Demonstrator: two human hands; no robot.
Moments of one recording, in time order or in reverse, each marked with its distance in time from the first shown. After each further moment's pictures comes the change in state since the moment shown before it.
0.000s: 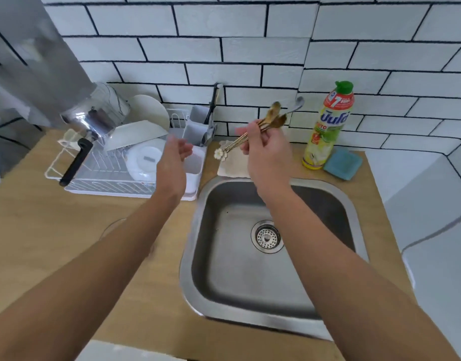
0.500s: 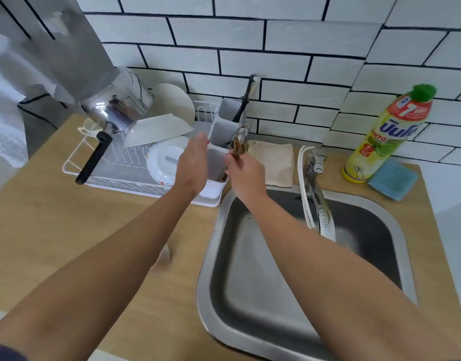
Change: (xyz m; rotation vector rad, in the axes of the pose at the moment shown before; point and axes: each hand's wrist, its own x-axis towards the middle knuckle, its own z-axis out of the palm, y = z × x) left_hand 0.071 -0.029 -0.017 0.347 -0.019 -0.004; right_hand 0.033 0.112 0.108 -0.301 -0.303 0.206
